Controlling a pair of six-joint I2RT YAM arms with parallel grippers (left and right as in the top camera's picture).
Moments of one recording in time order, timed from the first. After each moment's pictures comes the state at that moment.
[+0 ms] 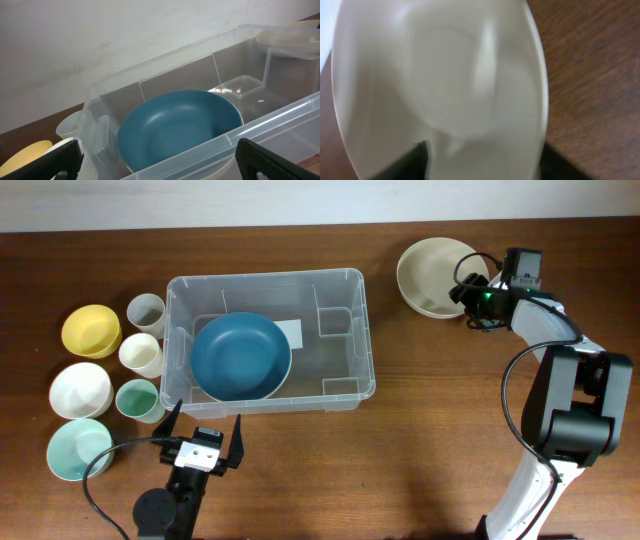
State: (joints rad) left arm -0.04 0.01 0.01 -0.06 0.16 0.30; right arm -0.18 2.12 1.47 -0.34 -0.28 0.61
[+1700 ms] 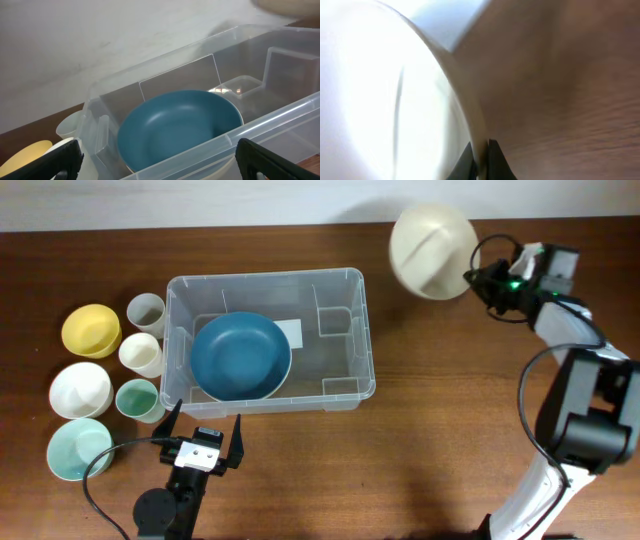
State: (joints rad) left arm -0.04 0.01 0.01 -0.06 0.16 0.30; right arm -0.29 2.07 1.46 -0.14 -0.75 0.65
